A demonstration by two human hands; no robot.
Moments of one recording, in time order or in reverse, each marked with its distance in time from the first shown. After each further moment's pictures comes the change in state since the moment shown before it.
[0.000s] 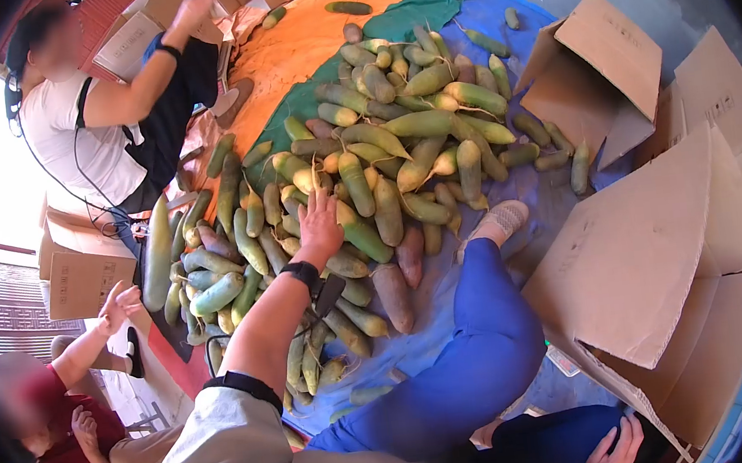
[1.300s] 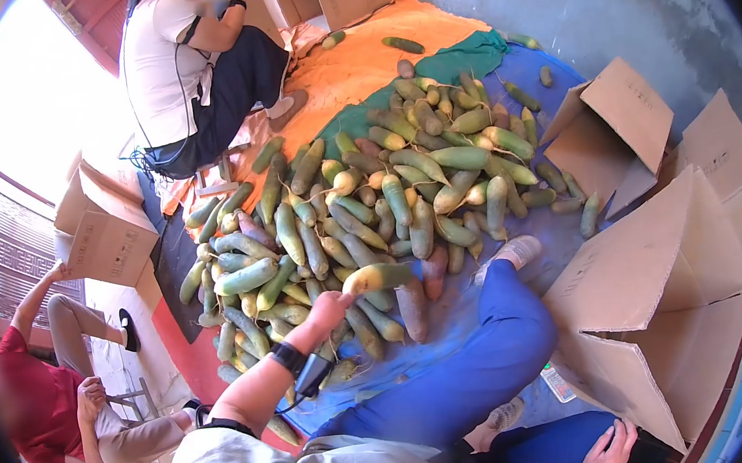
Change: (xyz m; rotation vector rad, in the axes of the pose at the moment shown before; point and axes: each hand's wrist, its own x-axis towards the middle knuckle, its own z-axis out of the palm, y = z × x) left_hand -0.170 -0.028 -0.048 -0.846 -0.383 -0.457; right_hand -0.008 -0.005 -0.002 0.076 0.104 -0.027
